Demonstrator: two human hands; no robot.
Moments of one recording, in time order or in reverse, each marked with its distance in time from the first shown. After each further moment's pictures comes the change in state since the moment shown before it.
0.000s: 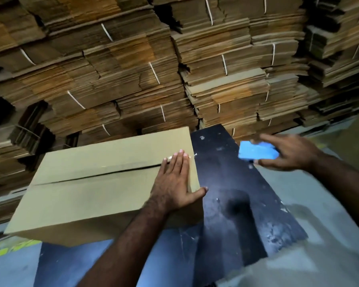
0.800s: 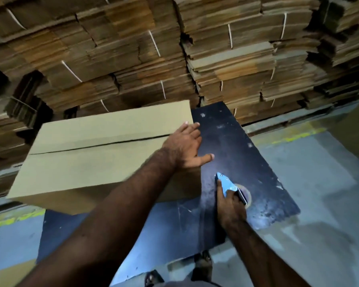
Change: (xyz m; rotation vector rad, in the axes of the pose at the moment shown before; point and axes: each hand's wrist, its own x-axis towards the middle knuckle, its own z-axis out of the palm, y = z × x) left_hand 0.038 0.006 -0.010 0.136 -0.042 0.292; right_hand -0.097 -0.195 0.196 0.386 -0.262 0.647
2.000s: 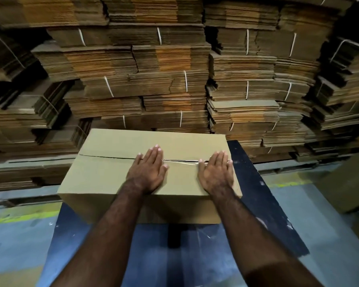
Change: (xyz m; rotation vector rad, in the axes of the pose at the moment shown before) left_hand -0.171 -0.140 0.039 -0.324 0.031 -0.527; right_hand 0.015 -0.228 -0.075 -0.327 0.242 -0.198
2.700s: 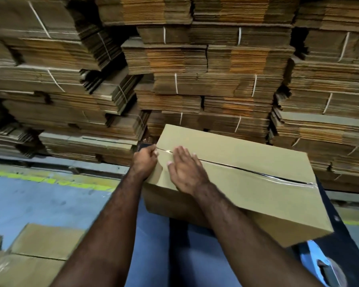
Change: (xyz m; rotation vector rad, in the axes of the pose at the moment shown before) left_hand -0.063 -0.181 -0.041 -0.709 0.281 -0.673; right_hand -0.060 -0.254 0.009 0.143 -0.139 -0.751
